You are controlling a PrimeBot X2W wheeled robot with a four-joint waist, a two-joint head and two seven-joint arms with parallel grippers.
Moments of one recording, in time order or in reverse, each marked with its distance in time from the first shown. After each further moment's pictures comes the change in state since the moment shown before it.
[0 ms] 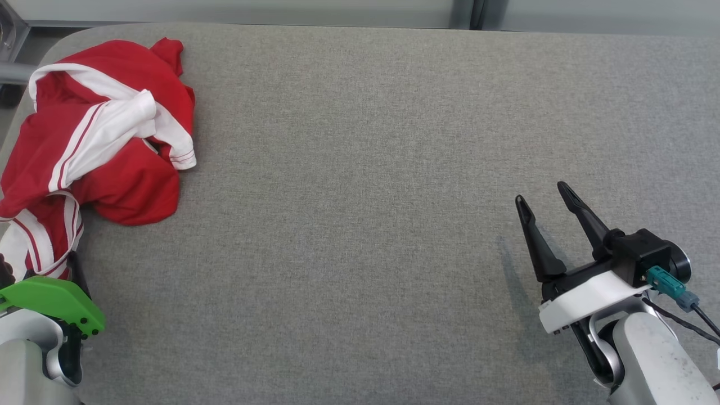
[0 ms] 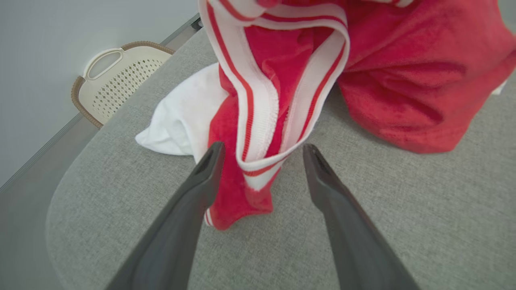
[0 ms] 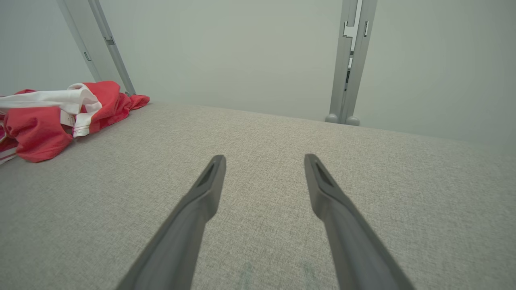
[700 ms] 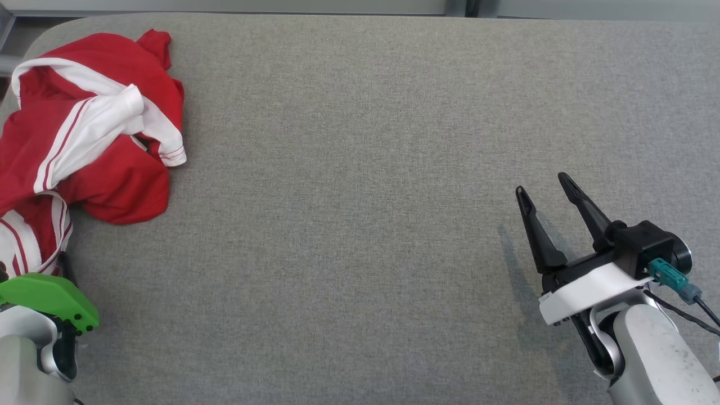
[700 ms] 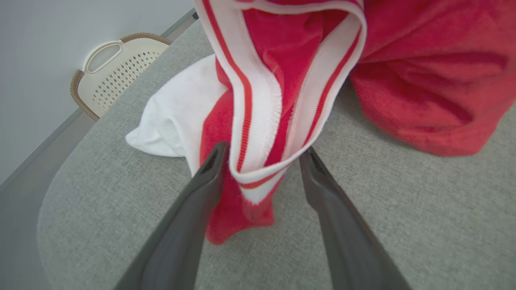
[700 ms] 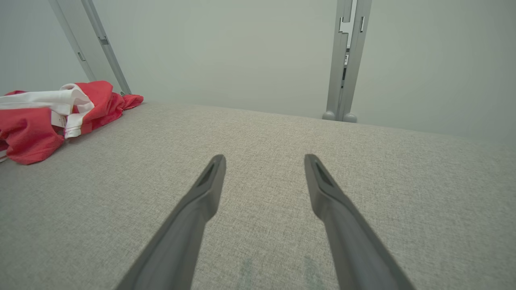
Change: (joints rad) left arm -0.045 0.011 0.002 0.077 0.000 -0.004 -0.016; right arm -0.022 0.002 -0.005 0.001 0.002 0.005 0.000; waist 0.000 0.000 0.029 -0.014
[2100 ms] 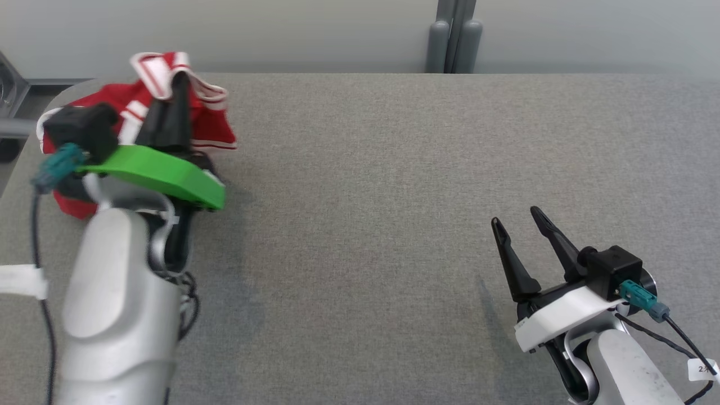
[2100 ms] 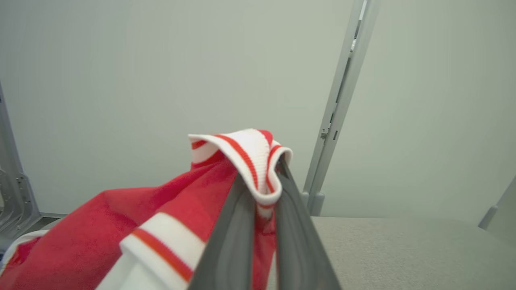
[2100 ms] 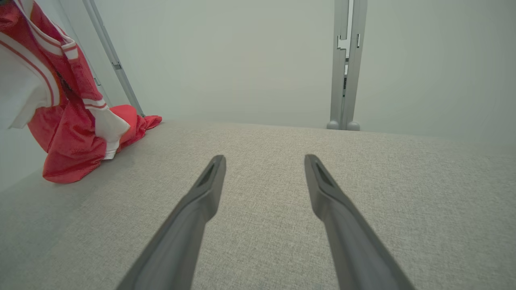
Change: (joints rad) left arm -0.159 -0.143 -0.227 -0.442 -0.010 -0.143 -0.140; right arm 0.035 0.062 0.029 0.059 0.034 0.009 0.000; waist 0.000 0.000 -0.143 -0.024
